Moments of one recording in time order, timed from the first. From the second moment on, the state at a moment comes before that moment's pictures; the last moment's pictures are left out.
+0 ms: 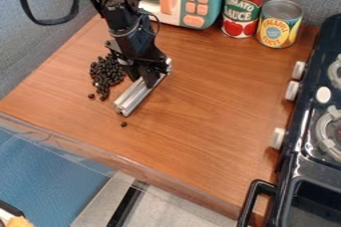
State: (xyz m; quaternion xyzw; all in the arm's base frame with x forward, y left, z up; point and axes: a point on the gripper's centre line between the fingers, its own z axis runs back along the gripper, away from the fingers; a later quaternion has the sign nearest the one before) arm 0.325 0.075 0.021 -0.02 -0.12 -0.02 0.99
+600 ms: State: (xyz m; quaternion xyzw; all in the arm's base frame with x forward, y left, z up) arm 0.338 0.100 0.024 -0.01 -0.12 -0.01 0.99
